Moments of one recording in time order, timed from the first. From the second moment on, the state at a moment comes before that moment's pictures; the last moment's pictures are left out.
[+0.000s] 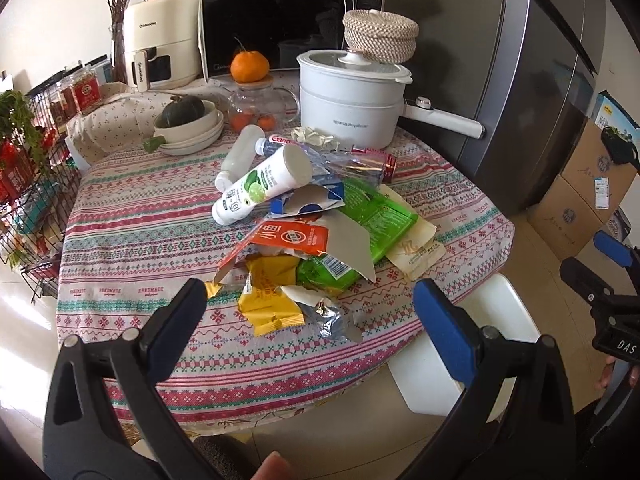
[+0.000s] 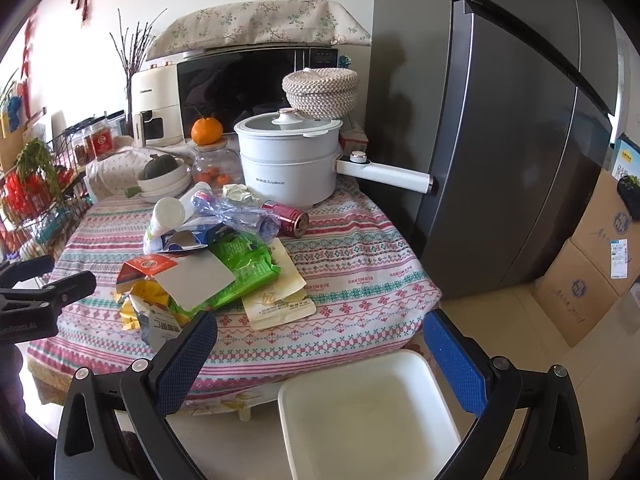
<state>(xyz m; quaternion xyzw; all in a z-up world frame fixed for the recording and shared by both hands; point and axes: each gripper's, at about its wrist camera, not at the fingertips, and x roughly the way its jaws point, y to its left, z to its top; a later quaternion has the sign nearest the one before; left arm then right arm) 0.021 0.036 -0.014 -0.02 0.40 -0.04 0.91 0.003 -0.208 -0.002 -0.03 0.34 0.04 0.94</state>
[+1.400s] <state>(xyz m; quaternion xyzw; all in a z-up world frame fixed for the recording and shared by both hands) 0.192 0.039 -0.067 0.17 0.41 -0.10 0.89 0.099 -0.230 -0.046 0.01 0.45 0.07 0.89</state>
